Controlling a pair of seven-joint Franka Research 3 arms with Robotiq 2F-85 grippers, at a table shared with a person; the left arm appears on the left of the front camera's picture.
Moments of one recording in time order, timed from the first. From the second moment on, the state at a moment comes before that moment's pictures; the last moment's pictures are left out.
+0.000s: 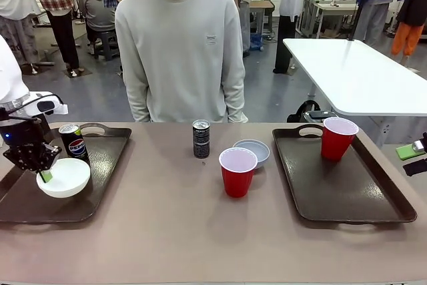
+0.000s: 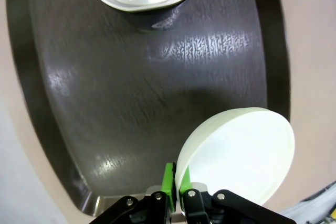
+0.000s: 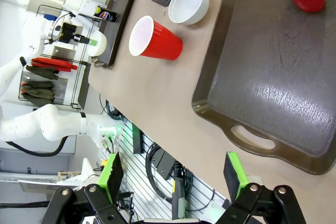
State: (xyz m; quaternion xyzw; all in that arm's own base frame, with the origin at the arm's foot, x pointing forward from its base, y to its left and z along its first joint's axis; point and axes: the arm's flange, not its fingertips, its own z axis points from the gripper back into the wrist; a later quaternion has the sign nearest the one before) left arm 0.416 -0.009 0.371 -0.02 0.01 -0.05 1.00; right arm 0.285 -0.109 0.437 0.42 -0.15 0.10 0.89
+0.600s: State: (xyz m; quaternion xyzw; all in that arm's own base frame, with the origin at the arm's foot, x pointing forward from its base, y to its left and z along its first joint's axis) left arm 0.417 -0.008 0.350 -0.02 0.03 -0.05 1.00; right arm 0.285 -0.109 0.437 0.42 -0.15 0.10 0.89
